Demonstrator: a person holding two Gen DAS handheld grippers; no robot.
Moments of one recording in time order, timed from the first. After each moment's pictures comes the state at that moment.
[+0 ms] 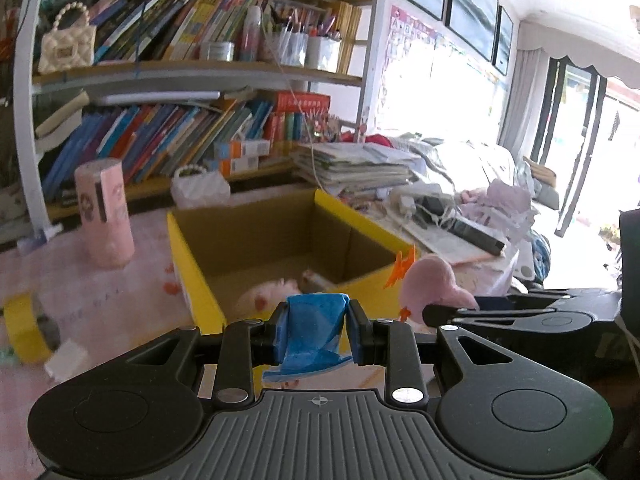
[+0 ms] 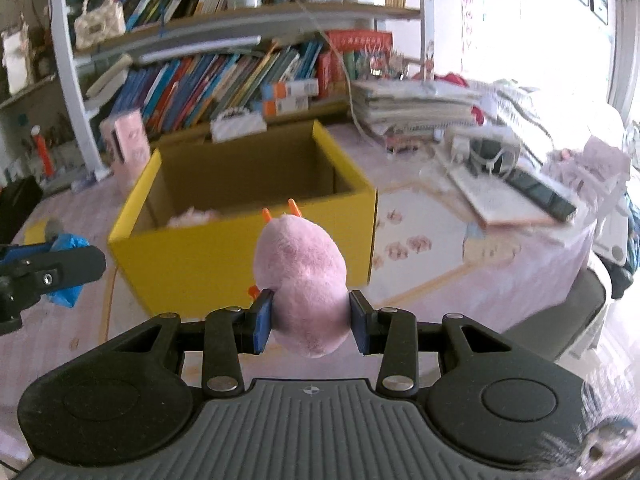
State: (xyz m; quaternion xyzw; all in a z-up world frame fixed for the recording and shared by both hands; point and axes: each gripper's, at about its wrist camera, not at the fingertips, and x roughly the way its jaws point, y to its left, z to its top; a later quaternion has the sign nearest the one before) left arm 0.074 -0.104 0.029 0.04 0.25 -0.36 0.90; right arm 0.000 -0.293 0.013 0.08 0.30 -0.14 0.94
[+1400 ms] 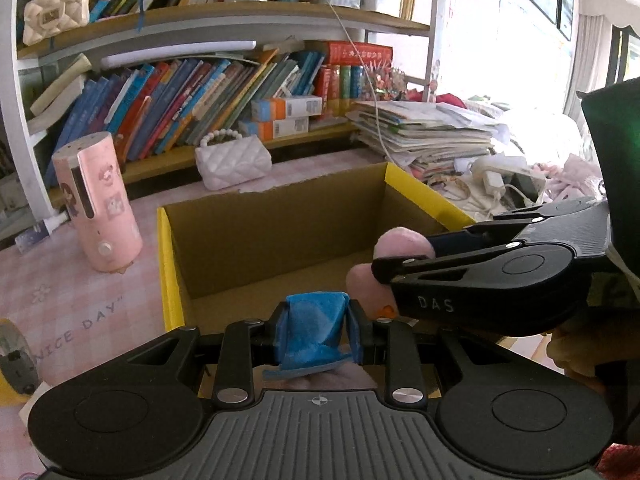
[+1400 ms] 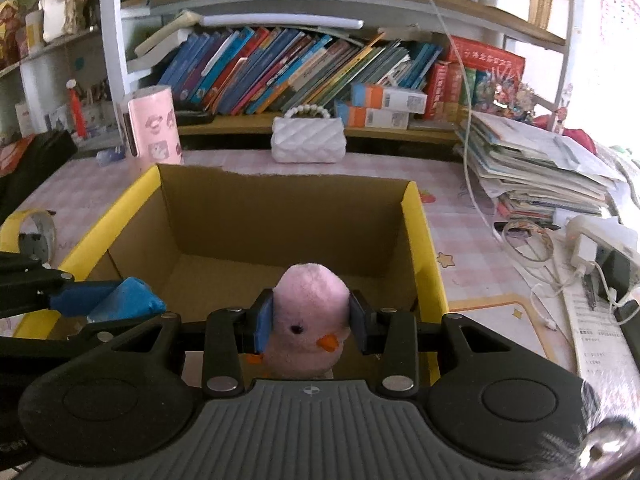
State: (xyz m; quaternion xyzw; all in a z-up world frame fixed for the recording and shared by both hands) left arm 0.183 -0.186 -0.012 0.07 0.32 -0.27 0.91; right arm 0.187 -0.338 -0.009 -0.02 0.34 0.02 0.94
